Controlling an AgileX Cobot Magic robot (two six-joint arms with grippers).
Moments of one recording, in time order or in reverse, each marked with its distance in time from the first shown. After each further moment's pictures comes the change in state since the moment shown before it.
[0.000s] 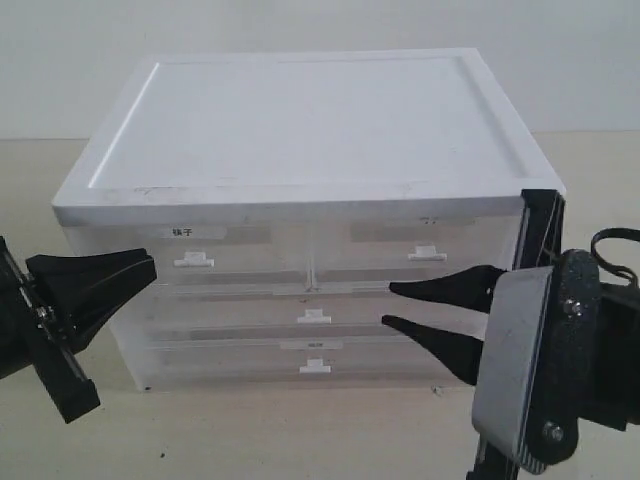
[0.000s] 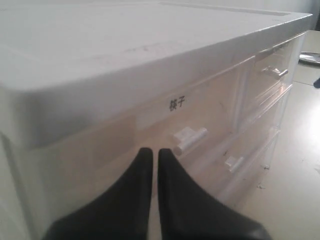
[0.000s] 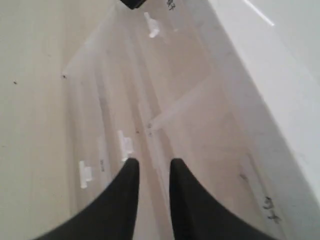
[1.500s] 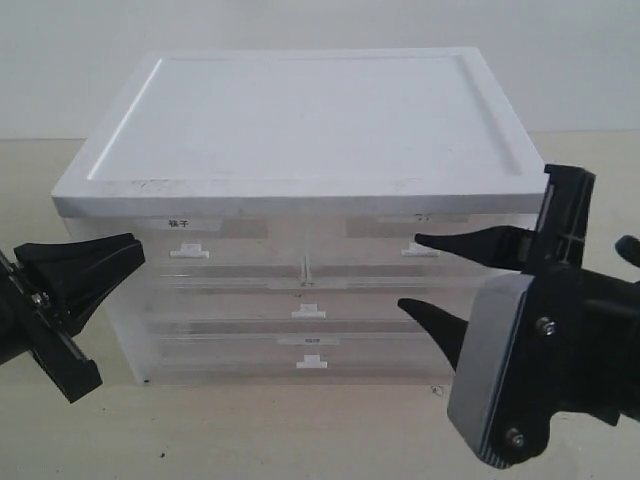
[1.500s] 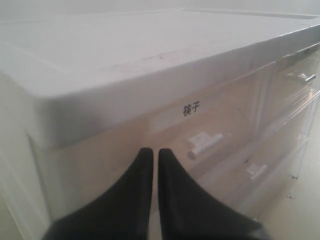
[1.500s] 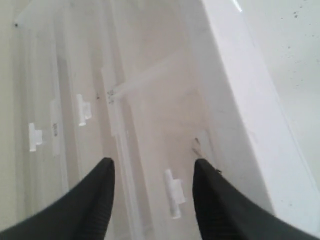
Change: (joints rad) left arm -0.002 0.000 0.000 -0.095 -0.002 0.060; right arm 0.200 -0.029 0.000 0.909 0.080 -0.928
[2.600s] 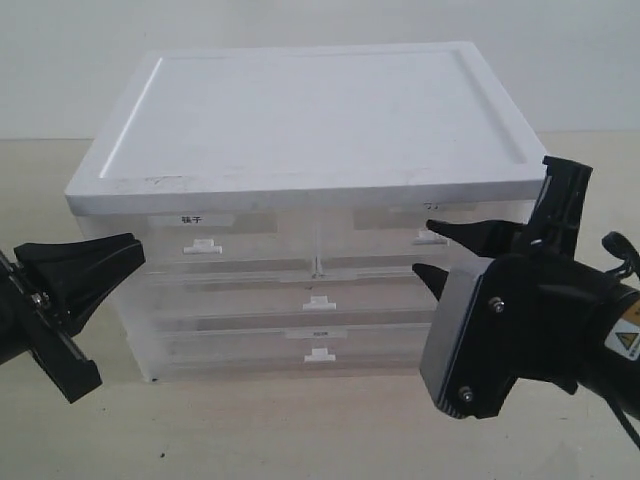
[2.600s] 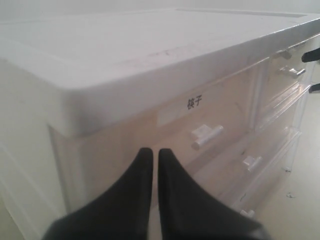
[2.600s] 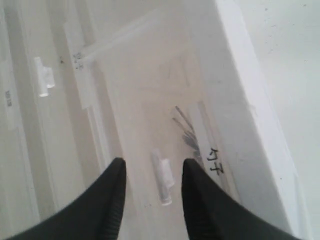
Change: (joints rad) left arm 0.000 0.000 0.000 0.004 0.000 0.000; right arm 0.002 0.151 0.000 0.228 -0.208 -0.232
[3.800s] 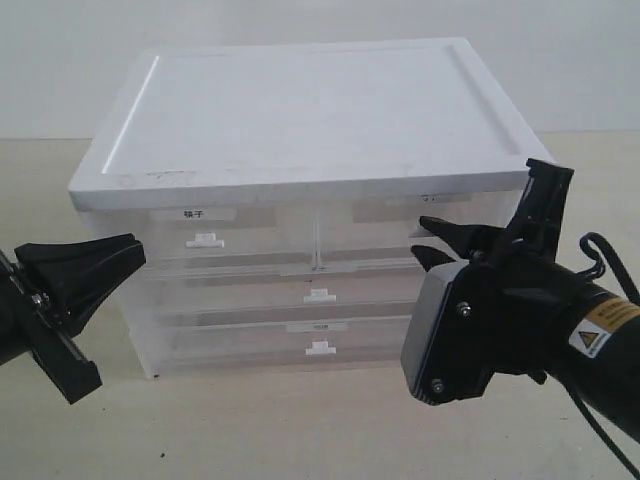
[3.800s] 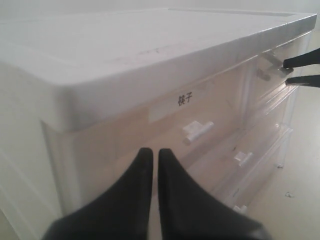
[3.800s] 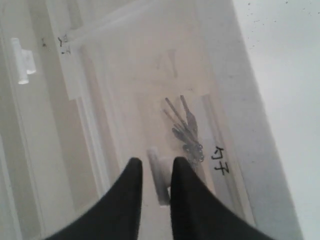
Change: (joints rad) left arm 0.000 0.000 0.000 0.004 0.000 0.000; right arm 0.000 0.152 0.000 0.003 -0.201 -0.028
